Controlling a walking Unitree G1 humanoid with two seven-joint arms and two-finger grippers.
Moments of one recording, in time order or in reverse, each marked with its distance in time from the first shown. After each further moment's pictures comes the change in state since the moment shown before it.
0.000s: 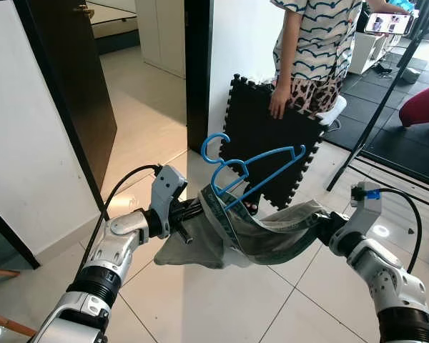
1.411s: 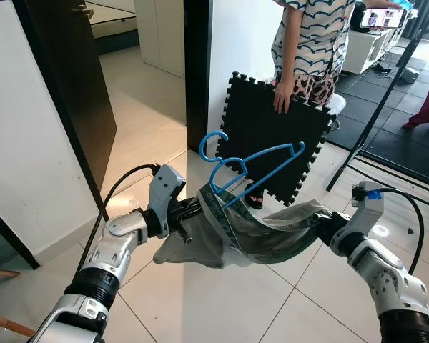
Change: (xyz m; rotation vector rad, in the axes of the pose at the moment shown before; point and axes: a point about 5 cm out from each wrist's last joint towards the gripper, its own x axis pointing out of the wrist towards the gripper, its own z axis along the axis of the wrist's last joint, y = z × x) left arm -0.002 0.001 0.002 0.013 -0.006 0.012; right arm -0.003 0.001 0.002 -0.023 -0.012 -0.018
